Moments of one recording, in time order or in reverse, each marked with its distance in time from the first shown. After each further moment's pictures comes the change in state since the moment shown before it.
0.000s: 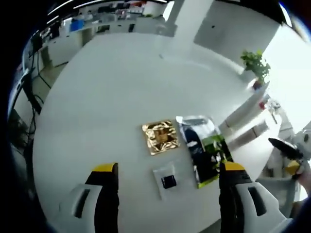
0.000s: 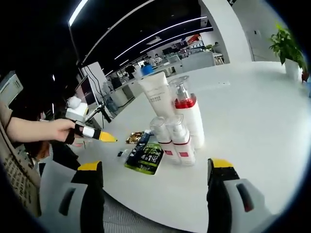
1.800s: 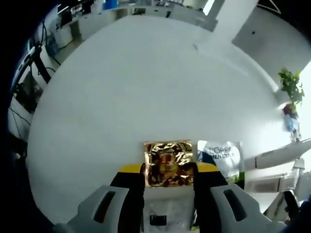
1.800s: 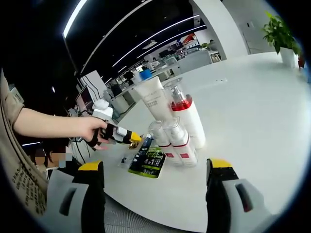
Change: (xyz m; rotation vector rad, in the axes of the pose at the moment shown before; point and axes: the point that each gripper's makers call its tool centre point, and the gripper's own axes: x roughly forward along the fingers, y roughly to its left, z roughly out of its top) left arm 0.076 0.021 0.026 -0.269 0.104 0.235; right arm -0.003 -0.005 0.006 0.094 -0.048 0.012
